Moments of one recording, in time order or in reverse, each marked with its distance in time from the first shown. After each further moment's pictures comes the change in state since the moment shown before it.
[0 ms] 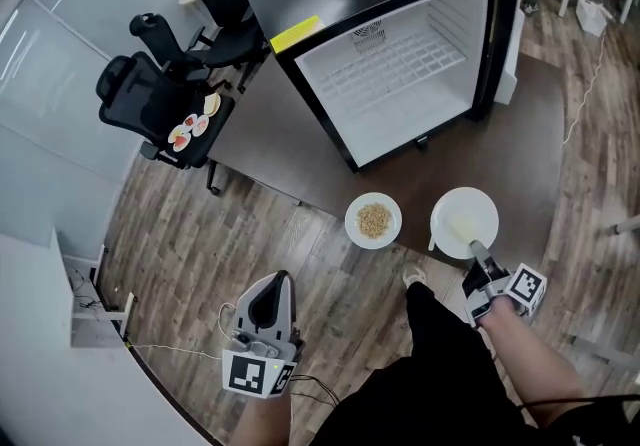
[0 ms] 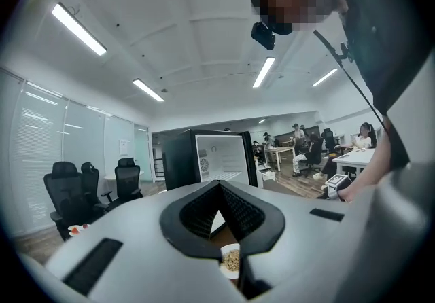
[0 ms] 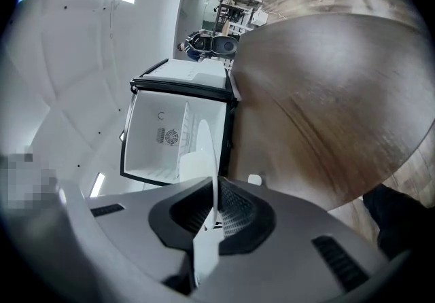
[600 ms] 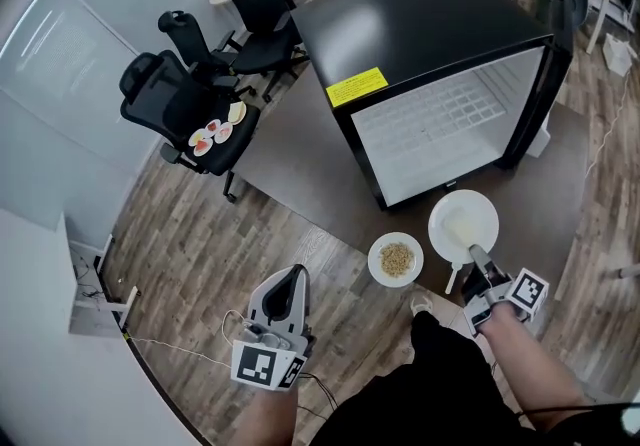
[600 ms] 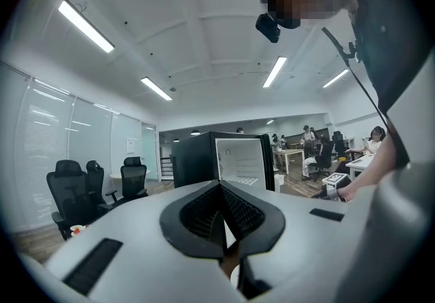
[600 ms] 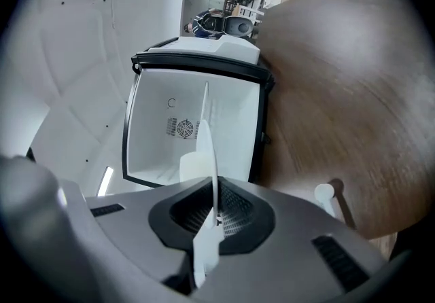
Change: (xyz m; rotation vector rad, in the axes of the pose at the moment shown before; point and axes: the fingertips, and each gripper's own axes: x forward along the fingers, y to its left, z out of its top) left arm 0.065 0.061 0.028 -0.034 -0.004 0.055; right arm 0.107 0.089 0.014 -0.020 0.089 0.079
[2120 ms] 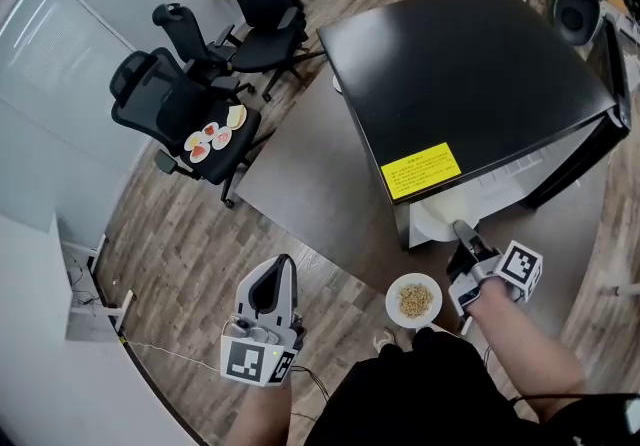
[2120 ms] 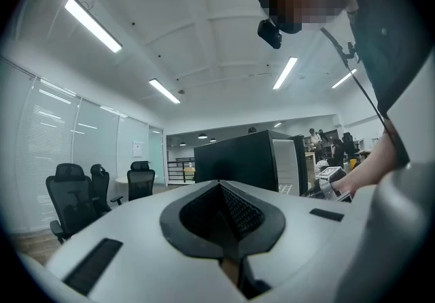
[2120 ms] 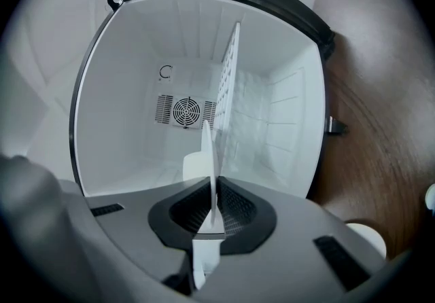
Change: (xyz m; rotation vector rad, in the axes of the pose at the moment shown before) left arm 0.097 0.135 0.017 -0.007 -0.036 0.052; right arm 0.197 0.073 0.011 0.007 0.059 -0.076
